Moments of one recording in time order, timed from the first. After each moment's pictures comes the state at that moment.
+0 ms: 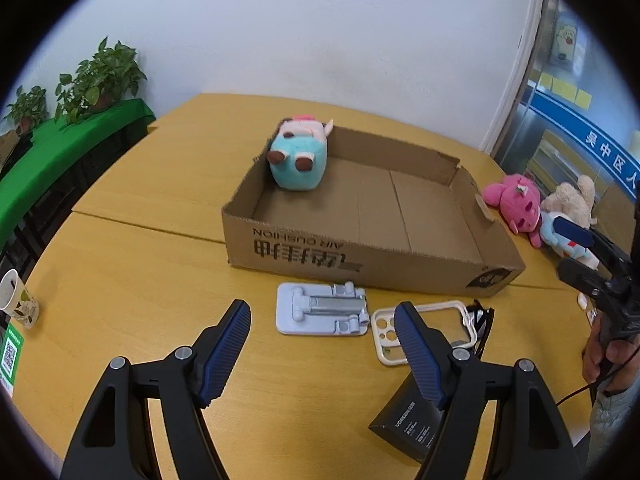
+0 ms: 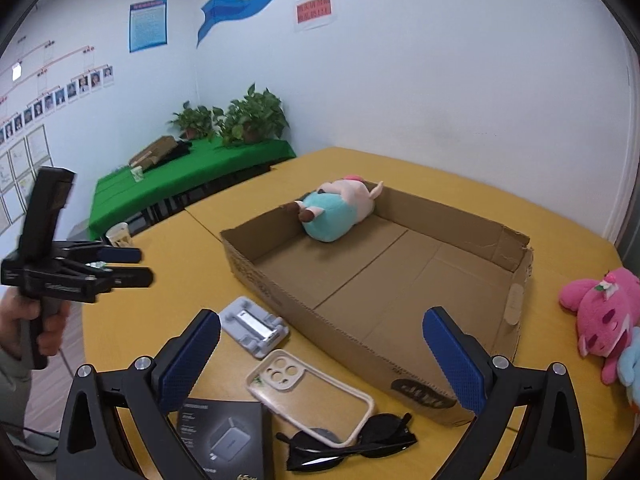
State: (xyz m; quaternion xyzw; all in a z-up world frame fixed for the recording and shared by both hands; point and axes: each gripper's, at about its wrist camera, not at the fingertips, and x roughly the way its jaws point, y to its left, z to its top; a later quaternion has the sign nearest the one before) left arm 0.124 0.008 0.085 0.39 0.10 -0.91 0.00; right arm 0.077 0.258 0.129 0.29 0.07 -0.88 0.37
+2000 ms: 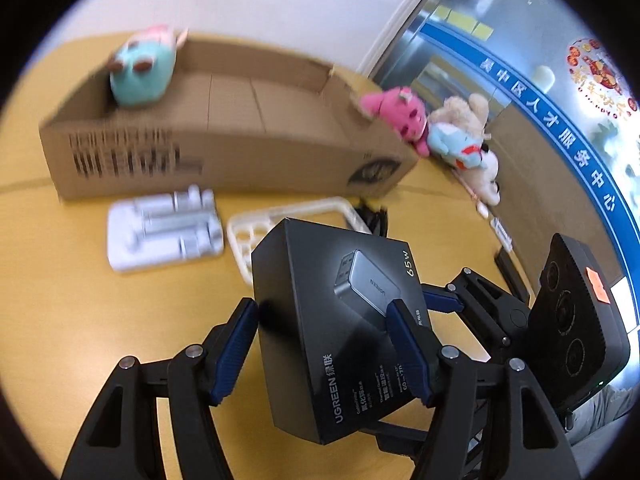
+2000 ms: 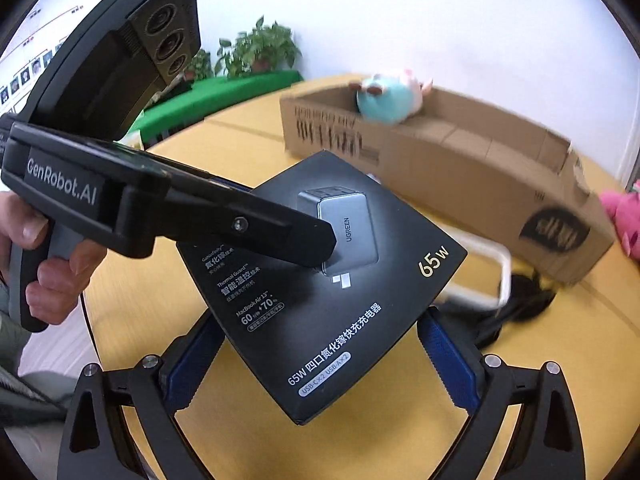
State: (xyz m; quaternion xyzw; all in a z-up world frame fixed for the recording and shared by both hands) left arm 0.113 0.068 0.025 0.45 0.12 -0.85 -0.24; right arm 0.178 0.169 0.024 0.36 0.12 -0.86 0.34
